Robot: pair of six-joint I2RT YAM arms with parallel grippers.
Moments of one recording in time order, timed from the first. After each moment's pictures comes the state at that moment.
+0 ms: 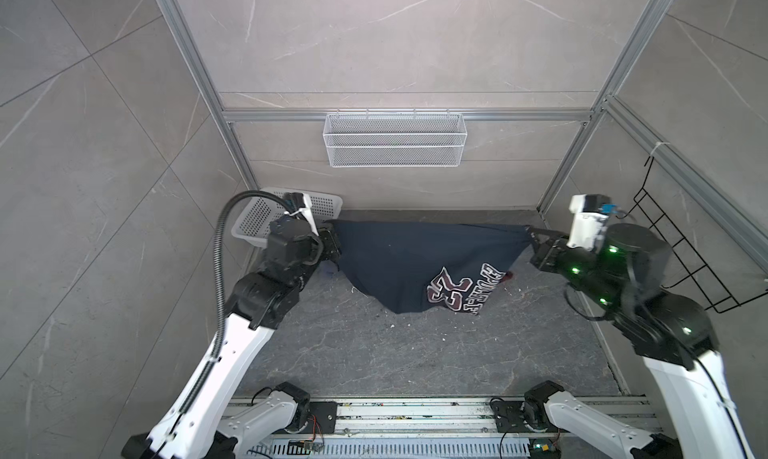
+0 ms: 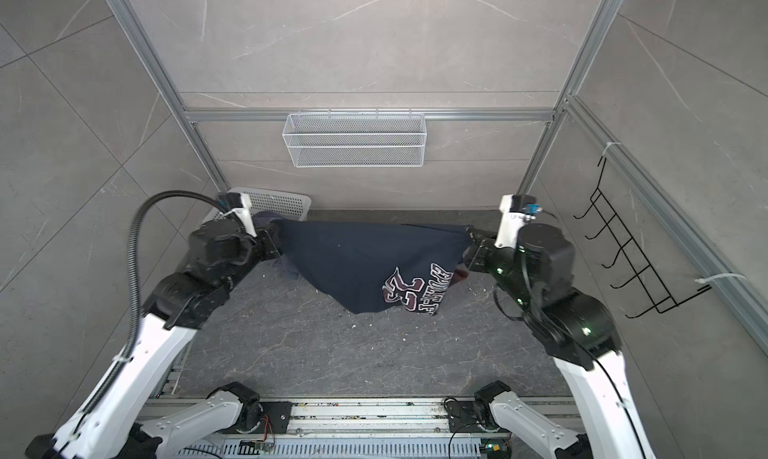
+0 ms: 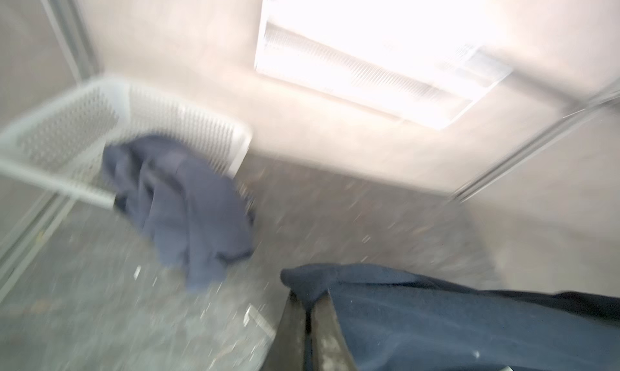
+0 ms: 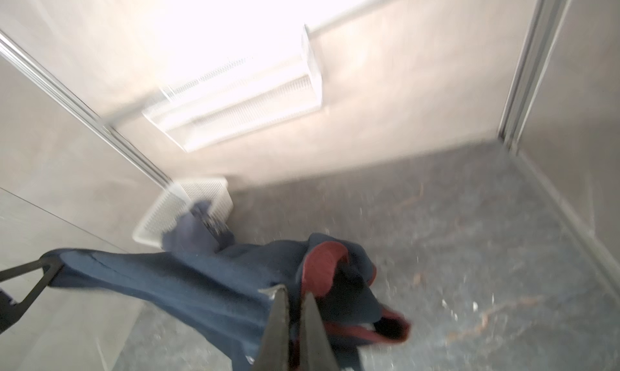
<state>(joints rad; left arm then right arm) -0.48 0.99 1.41 -0.64 -0.23 -0.42 0.40 0.95 1.65 -0.94 0.15 0.42</state>
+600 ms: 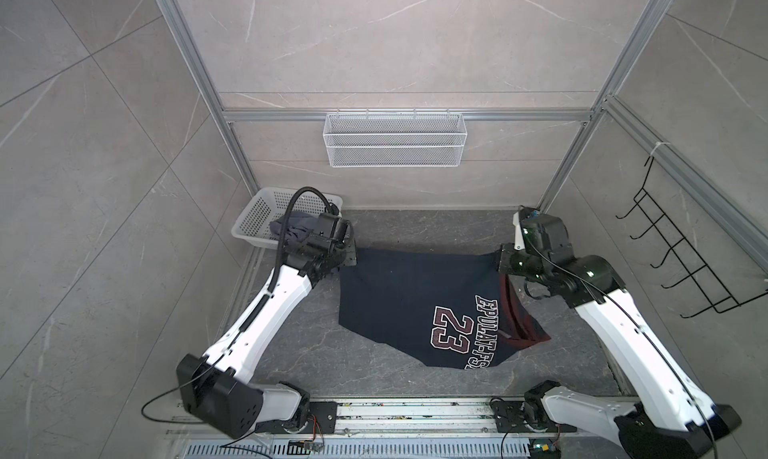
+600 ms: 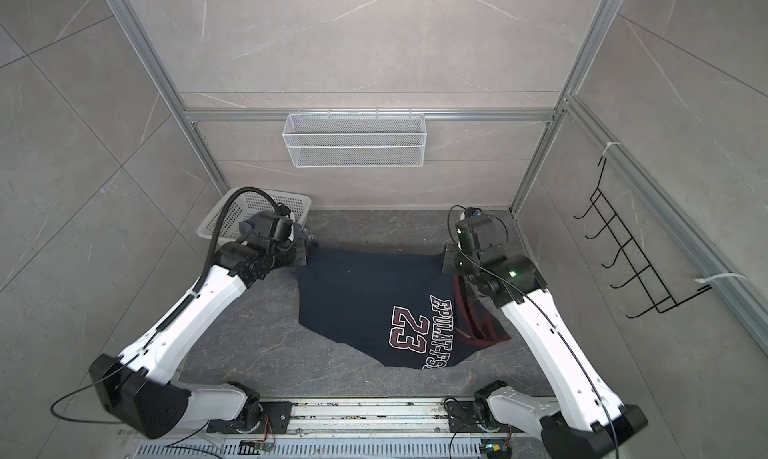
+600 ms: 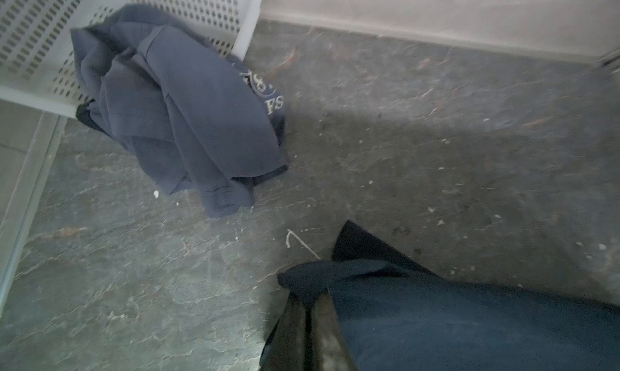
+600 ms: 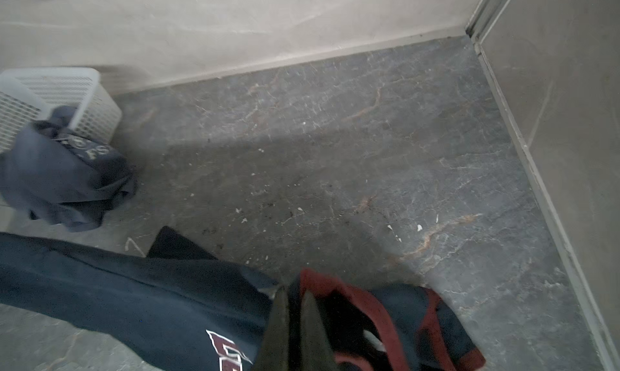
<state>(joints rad) -0.41 1.41 1.42 -0.86 -0.19 -0.41 0.39 1.24 1.47 -1.01 0.23 0.40</state>
